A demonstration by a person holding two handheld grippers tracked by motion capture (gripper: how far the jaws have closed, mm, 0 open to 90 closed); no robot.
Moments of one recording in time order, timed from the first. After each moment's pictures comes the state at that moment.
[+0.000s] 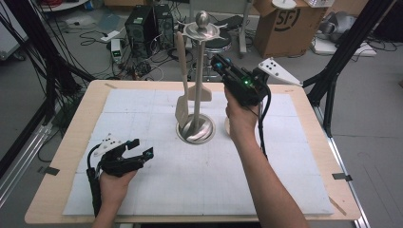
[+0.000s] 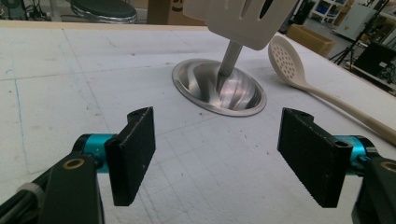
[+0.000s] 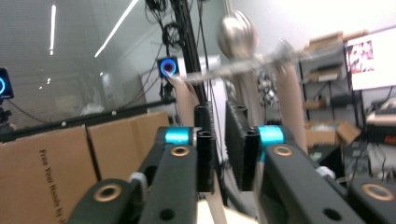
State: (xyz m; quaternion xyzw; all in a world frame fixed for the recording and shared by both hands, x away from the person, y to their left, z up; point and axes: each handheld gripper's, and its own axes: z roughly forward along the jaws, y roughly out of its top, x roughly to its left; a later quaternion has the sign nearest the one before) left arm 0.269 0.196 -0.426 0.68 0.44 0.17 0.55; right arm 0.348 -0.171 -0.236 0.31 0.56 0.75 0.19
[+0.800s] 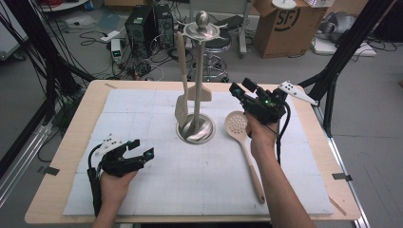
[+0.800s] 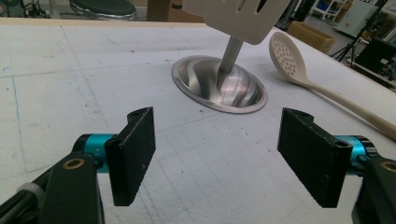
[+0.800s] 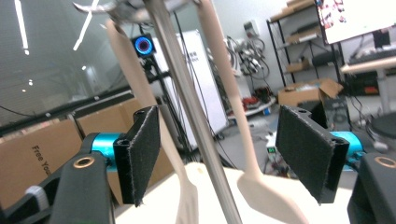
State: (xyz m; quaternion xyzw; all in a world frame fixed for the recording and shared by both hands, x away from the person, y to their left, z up) left arm 0.270 0.196 -0.428 0.69 0.44 0.17 0.55; right arm 0.344 -0.229 -0.292 0.38 0.56 0.72 0.15
